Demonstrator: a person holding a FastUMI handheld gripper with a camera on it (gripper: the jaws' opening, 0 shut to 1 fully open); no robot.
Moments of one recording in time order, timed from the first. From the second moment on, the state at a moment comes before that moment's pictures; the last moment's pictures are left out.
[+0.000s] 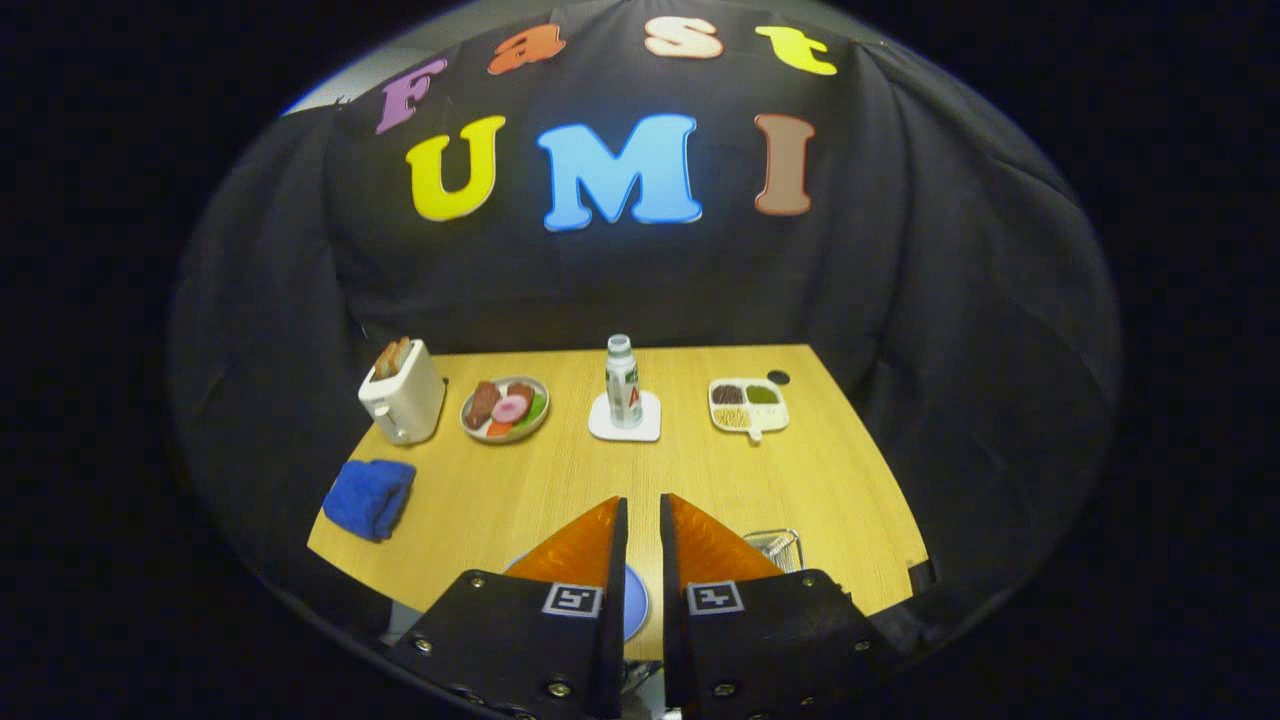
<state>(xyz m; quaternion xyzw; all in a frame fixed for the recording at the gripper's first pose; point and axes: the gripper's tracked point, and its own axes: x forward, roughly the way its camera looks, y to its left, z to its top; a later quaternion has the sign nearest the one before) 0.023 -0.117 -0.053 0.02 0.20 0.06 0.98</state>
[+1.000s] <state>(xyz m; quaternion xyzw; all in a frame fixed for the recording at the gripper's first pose) 0.026 -0.014 0.021 -0.04 -0.06 0.07 0.99</state>
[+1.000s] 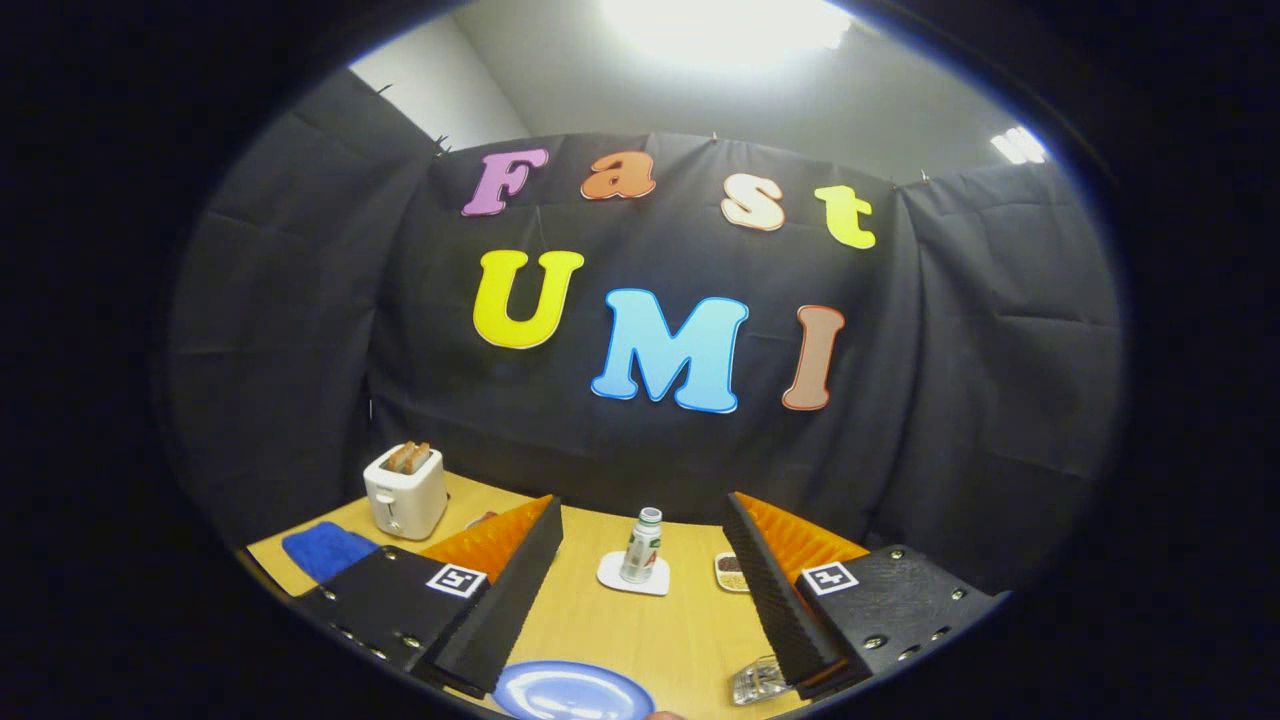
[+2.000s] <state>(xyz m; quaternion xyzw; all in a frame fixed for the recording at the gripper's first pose) 0.009 0.037 0.014 -0.01 -0.13 0.10 0.99</state>
